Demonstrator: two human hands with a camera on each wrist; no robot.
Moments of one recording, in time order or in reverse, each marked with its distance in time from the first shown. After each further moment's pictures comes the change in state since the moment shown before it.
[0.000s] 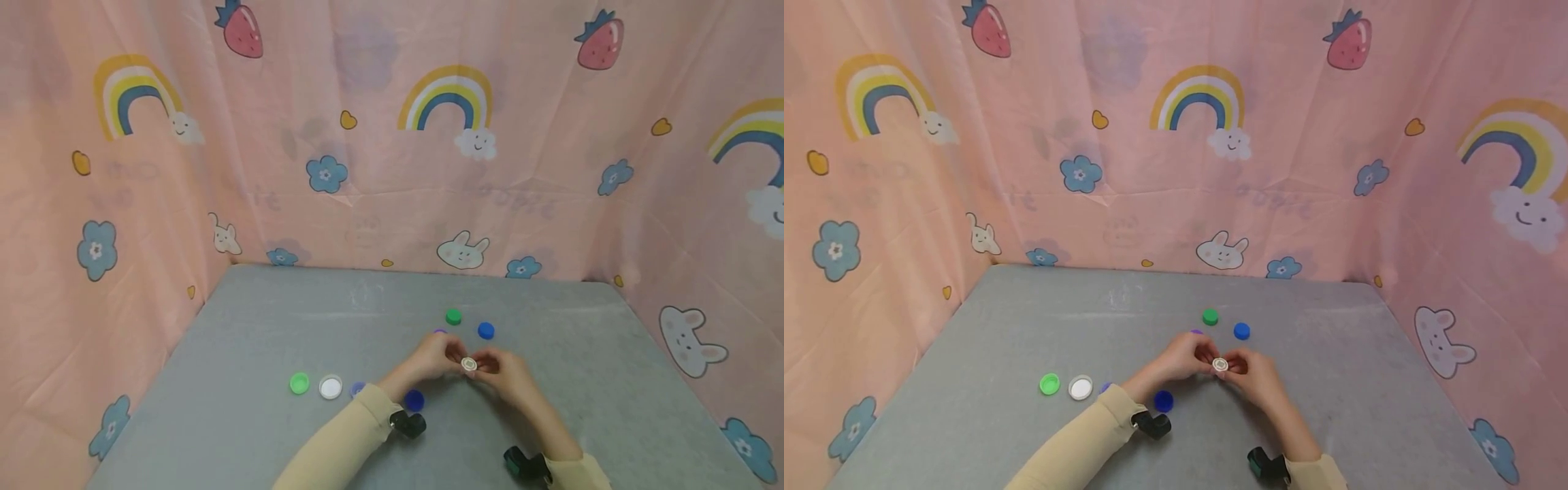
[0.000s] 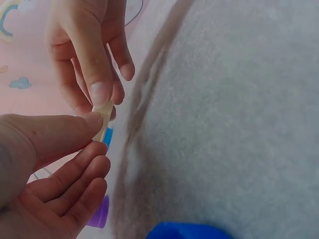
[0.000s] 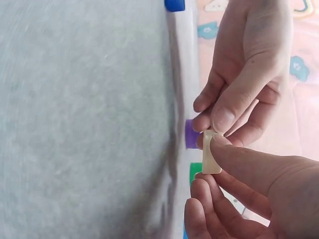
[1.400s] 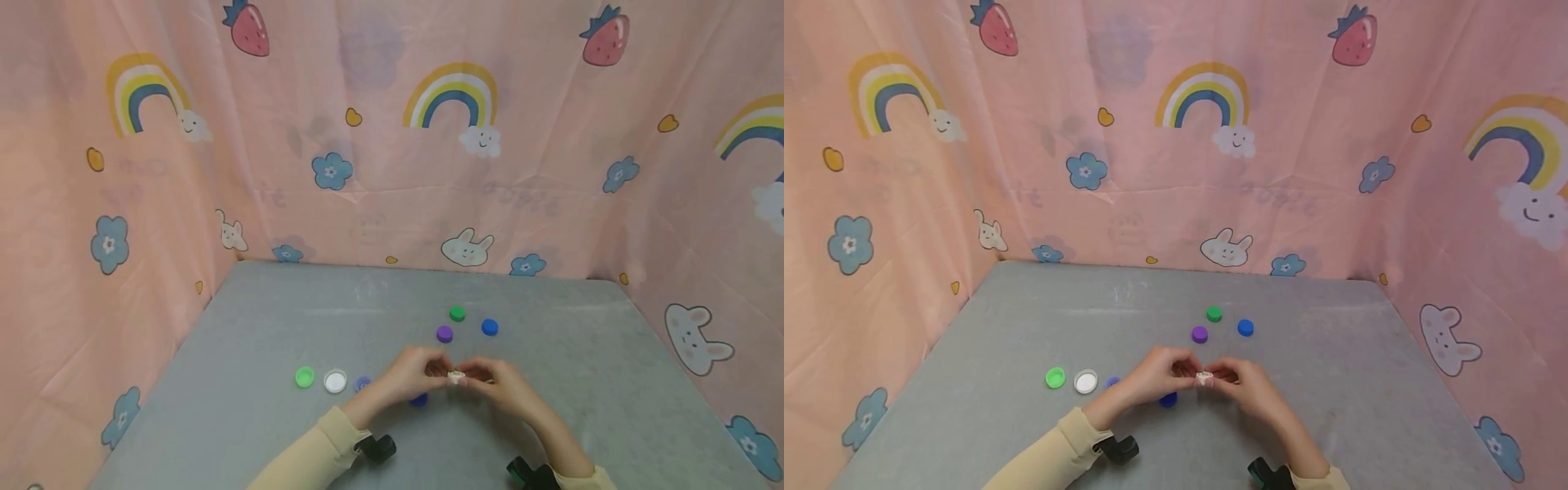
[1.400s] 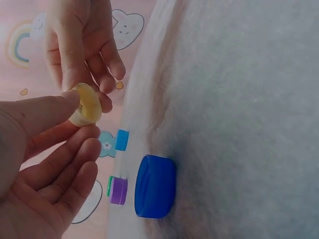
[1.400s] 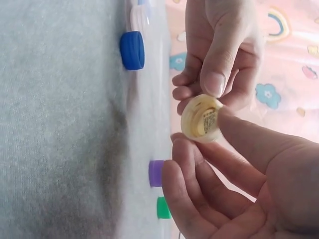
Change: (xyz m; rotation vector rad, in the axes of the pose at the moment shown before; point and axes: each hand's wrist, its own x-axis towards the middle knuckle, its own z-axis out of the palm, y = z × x) left_hand -0.067 0.007 -0.021 0.064 0.033 0.134; right_hand -0.021 -0.033 -0.004 0.077 -0.238 -0.149
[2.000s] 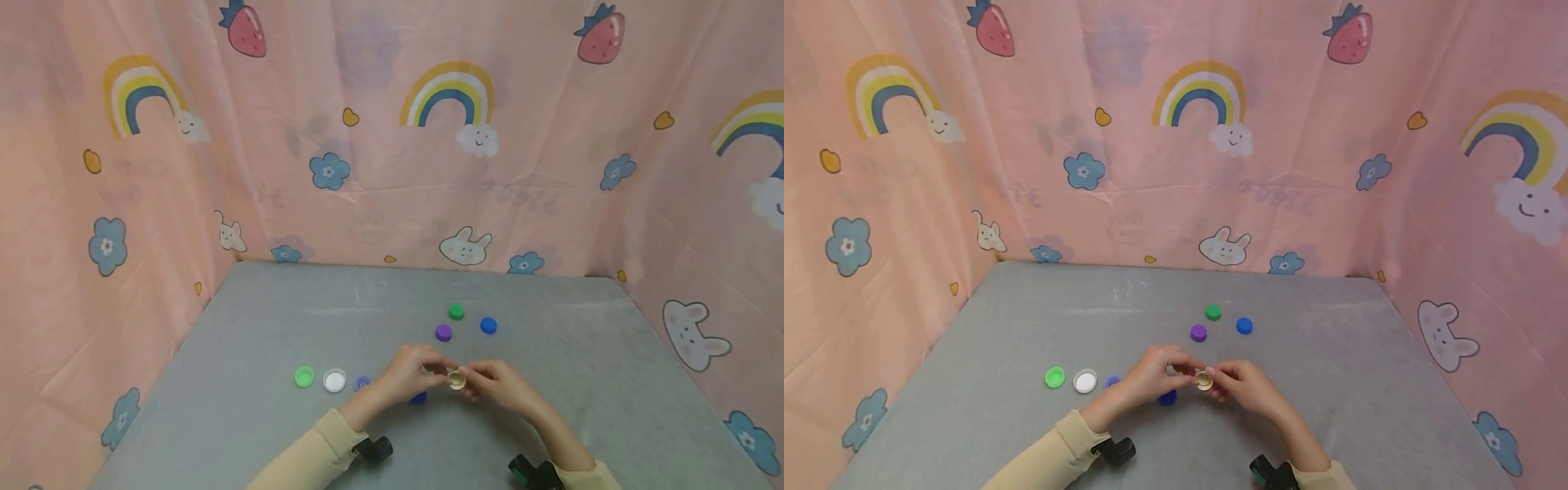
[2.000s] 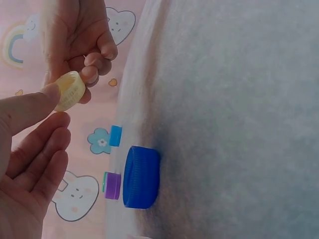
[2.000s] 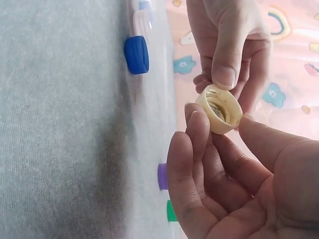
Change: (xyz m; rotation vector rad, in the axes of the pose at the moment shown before) left_hand -0.005 0.000 0.000 0.015 0.080 0.154; right_hand -0.001 0.006 -0.001 0.246 -0.123 0.073
